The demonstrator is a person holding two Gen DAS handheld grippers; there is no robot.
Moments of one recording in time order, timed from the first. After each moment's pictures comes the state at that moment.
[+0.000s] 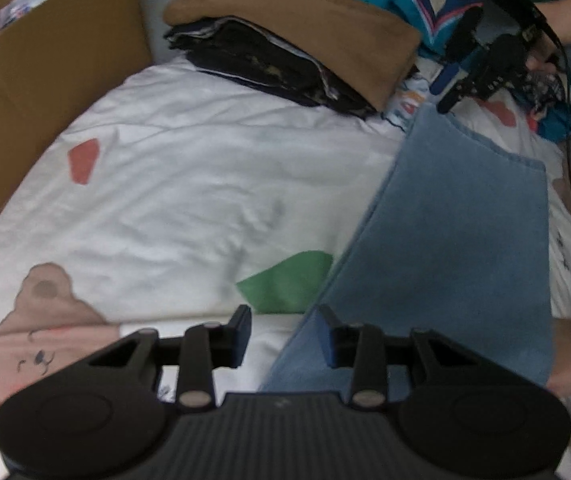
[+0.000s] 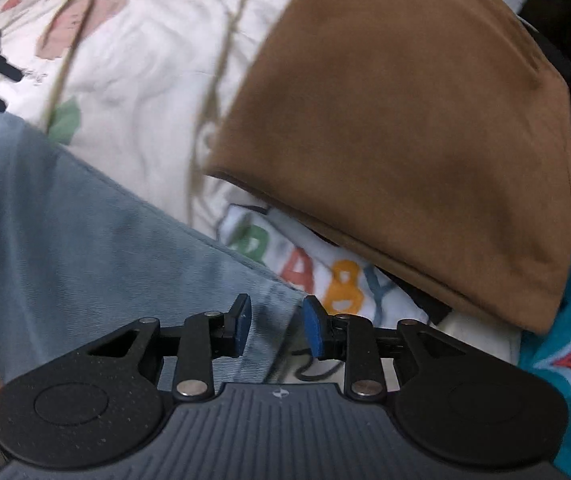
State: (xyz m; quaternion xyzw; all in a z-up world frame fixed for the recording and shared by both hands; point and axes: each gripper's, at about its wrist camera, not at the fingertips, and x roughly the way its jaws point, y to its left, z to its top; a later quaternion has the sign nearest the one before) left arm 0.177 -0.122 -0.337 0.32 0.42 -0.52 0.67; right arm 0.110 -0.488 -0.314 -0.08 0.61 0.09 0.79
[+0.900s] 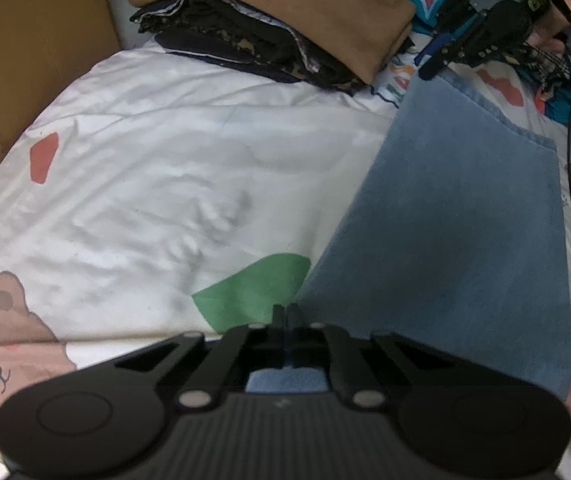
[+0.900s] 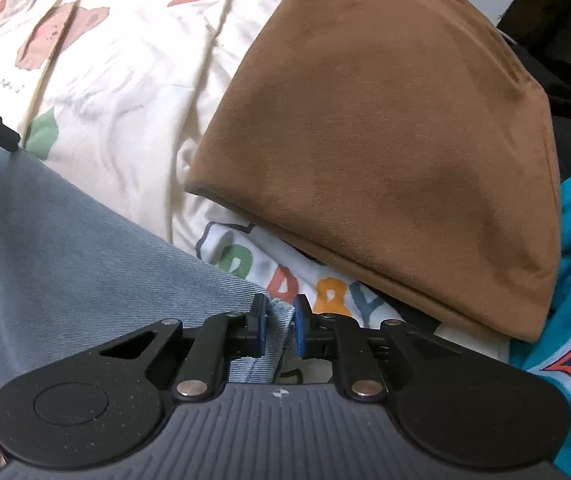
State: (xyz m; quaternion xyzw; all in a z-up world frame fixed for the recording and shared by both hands) left arm 0.165 -0.149 -0.371 0.33 0.42 -0.52 0.66; right arm 0.109 -0.479 -0.322 -0.10 0.57 0.05 0.81
